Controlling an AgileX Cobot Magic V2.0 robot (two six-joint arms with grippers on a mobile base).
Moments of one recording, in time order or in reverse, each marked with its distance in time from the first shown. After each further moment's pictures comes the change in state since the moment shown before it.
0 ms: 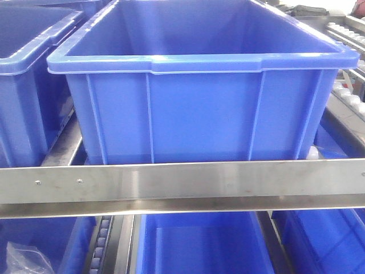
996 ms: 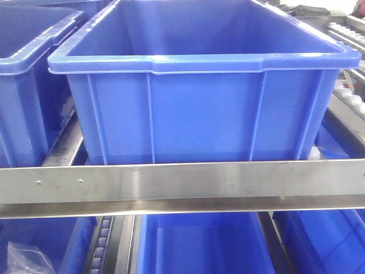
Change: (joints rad) left arm 0.000 0.000 0.000 0.000 0.000 0.000; right arm 0.000 -0.023 0.027 -0.001 0.000 -0.002
